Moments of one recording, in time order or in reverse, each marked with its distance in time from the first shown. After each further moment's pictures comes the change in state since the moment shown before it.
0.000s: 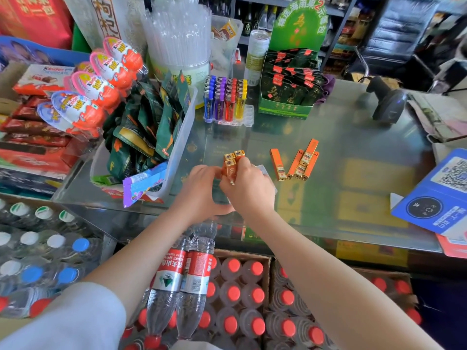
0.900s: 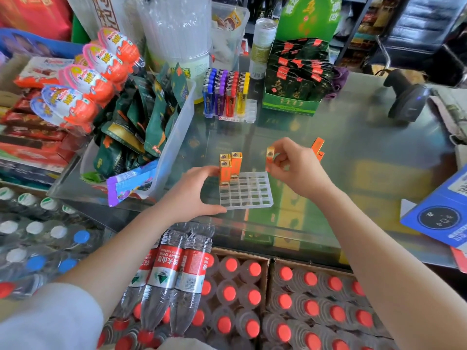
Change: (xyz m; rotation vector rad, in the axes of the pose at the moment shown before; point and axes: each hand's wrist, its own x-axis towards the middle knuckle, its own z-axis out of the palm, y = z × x) left_hand -0.004 0.008 -0.013 -0.049 -0.136 -0.024; right_hand 0.044 0.096 -0.047 0.367 -0.119 -0.227
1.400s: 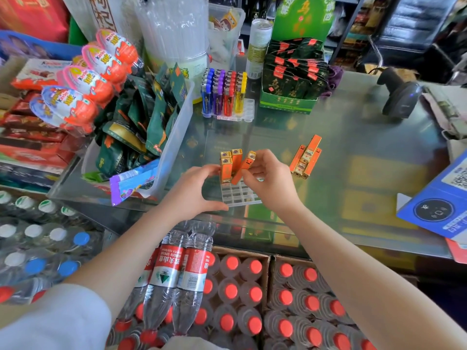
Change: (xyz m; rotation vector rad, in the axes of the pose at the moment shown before) left_hand 0.002 -0.006 0.005 -0.034 0.055 0.019; right_hand -0.022 -0.031 0.049 0.315 0.121 0.031
